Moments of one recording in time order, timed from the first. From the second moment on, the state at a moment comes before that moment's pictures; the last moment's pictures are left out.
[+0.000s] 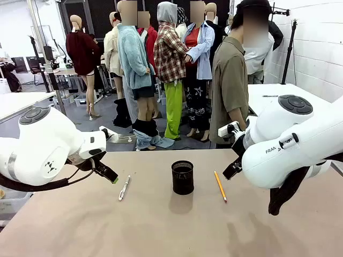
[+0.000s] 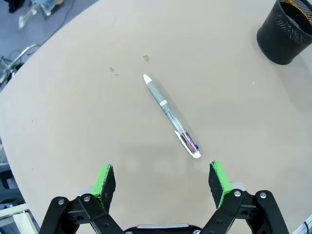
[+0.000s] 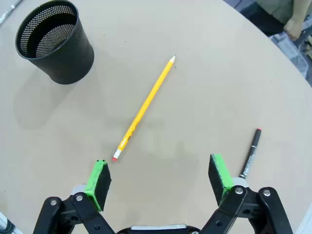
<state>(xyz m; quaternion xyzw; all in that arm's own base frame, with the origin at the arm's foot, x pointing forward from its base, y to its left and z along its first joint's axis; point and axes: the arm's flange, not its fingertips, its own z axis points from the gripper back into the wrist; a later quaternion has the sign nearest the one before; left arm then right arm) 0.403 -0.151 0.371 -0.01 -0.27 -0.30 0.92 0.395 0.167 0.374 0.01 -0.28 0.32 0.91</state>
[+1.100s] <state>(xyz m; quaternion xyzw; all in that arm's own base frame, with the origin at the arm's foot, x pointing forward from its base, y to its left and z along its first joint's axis) 0.402 -0.152 0.371 -0.01 -0.27 -0.30 0.92 0.410 0.122 0.388 -0.01 -0.28 0.27 0.92</state>
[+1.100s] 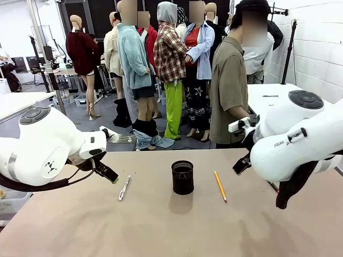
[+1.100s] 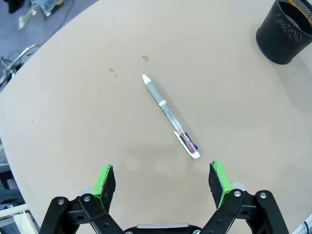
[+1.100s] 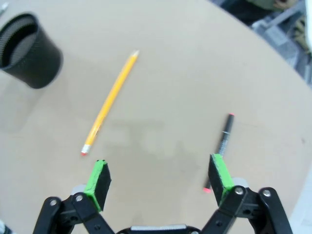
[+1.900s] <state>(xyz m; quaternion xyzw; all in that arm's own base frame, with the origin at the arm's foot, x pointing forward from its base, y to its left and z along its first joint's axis) 0.402 -0.152 0.371 -0.01 -0.27 -0.30 0.92 0.507 0.067 0.358 -0.06 -0.10 0.22 0.97</state>
